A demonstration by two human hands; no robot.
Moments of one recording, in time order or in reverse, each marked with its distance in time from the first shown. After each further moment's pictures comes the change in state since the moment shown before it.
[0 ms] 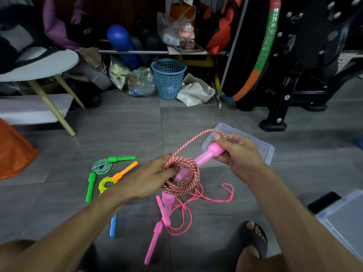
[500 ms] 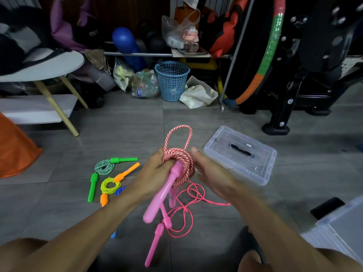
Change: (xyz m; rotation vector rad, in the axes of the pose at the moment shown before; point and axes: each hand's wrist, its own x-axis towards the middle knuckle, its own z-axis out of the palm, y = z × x) left_hand 0.015 -0.009 0.015 -0.203 0.375 -0.061; right_hand -0.022 0.037 0.037 -0.294 -0.511 0.169
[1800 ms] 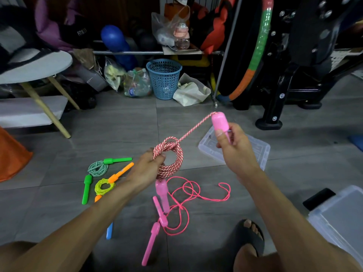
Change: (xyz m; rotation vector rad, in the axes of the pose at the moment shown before) left_hand 0.017 -0.008 0.007 0.109 0.064 -0.216; right_hand -0.018 -0.022 -0.052 -0.290 0.651 -0.472
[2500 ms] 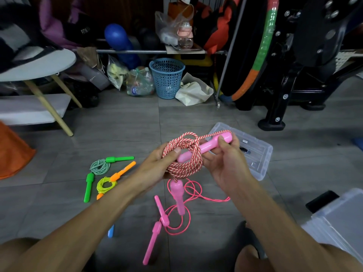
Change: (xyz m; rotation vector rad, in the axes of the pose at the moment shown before) left_hand -0.020 0.024 0.001 -0.548 -0.333 0.016; right_hand -0.011 -0.002 0.033 1.037 -0.007 0.512
